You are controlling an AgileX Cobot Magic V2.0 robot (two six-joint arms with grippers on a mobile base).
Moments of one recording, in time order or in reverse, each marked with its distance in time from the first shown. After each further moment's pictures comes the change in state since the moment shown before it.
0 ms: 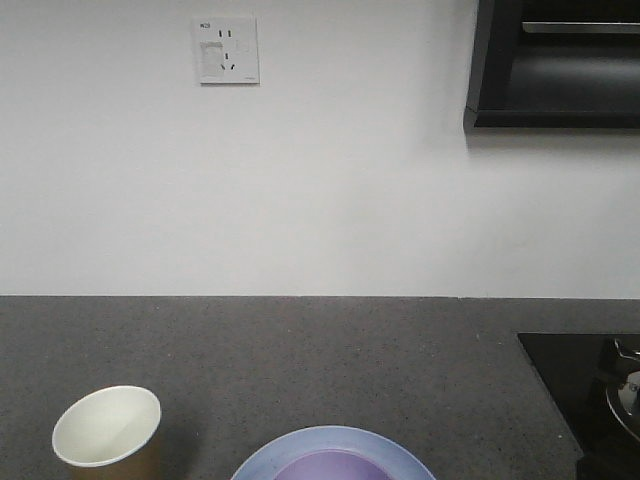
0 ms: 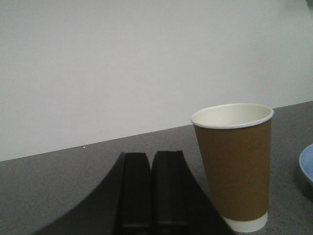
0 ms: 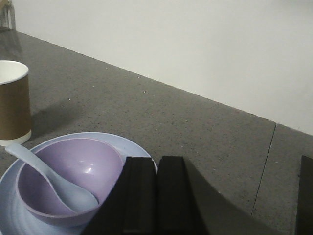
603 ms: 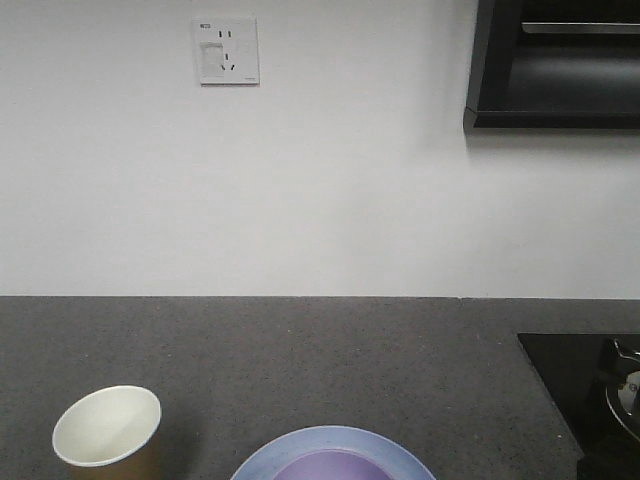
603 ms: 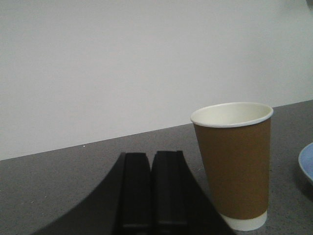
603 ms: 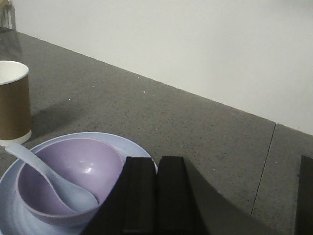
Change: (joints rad) left arm 0.000 0.000 0.000 0.000 0.005 0.000; right arm 0.000 0.000 0.000 0.000 0.000 0.000
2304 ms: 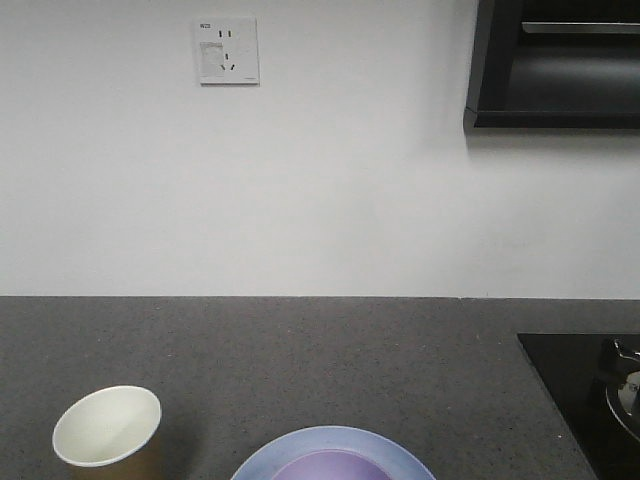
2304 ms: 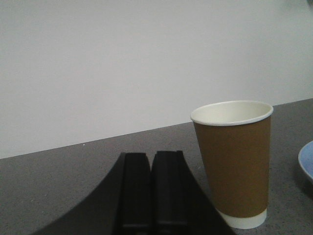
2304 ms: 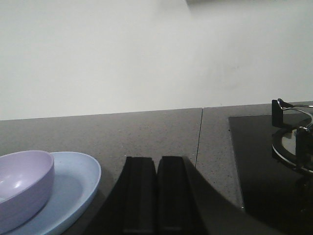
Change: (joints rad) left arm 0.000 0.000 0.000 0.000 0.005 0.000; right arm -0.209 -0.568 0.575 -0.364 -0.284 0.602
